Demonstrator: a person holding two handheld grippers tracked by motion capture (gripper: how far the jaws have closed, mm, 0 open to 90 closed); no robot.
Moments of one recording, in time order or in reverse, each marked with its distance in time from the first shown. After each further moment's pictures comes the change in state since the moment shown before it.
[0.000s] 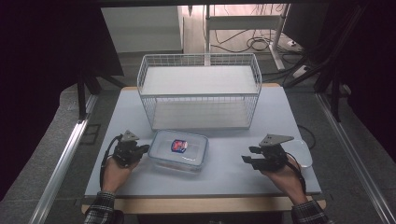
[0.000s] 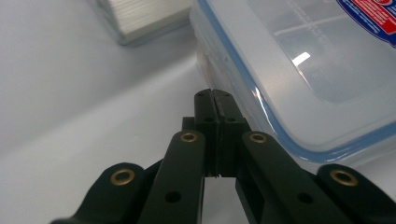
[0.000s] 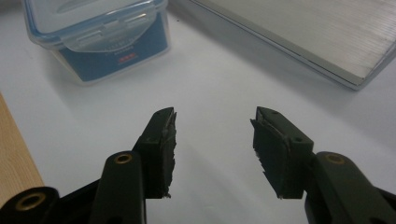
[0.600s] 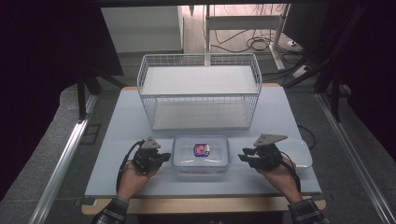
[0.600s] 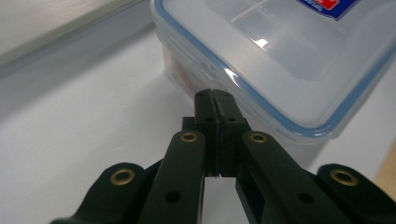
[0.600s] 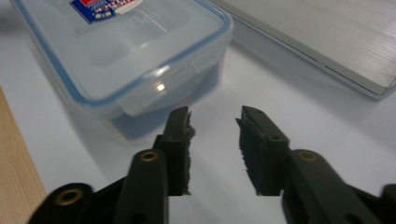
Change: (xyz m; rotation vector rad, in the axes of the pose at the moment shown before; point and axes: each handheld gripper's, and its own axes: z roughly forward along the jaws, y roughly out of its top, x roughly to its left) left arm -0.060 0.014 0.011 0.015 -0.154 0.089; right arm 0.004 0.004 0.013 0.010 0.023 -0.018
